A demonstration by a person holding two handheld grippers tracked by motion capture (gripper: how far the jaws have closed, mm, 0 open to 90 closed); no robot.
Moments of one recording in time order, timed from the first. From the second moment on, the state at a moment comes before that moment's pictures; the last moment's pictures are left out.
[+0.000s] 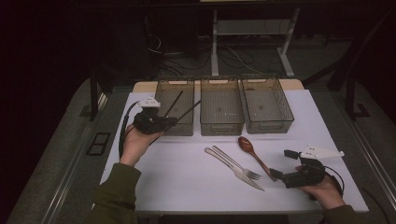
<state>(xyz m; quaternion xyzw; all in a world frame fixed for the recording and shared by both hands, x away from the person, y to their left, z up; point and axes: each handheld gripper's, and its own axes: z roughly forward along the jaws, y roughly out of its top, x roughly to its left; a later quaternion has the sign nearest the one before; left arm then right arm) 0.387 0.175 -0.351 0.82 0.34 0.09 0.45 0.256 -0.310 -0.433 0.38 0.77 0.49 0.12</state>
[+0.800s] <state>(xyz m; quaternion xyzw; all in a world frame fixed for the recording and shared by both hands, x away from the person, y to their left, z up) 0.462 0.175 -0.351 0.80 0.40 0.13 0.42 0.256 -0.311 -0.433 0.38 0.77 0.50 0.11</state>
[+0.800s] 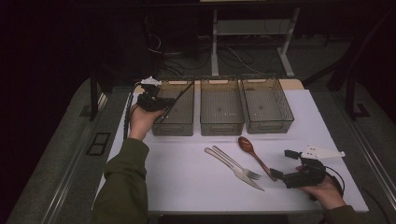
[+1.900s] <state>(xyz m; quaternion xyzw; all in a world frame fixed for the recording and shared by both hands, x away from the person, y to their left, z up) 0.507 0.163 -0.379 0.79 0.44 0.15 0.39 0.254 -0.314 -0.432 0.38 0.77 0.50 0.11</state>
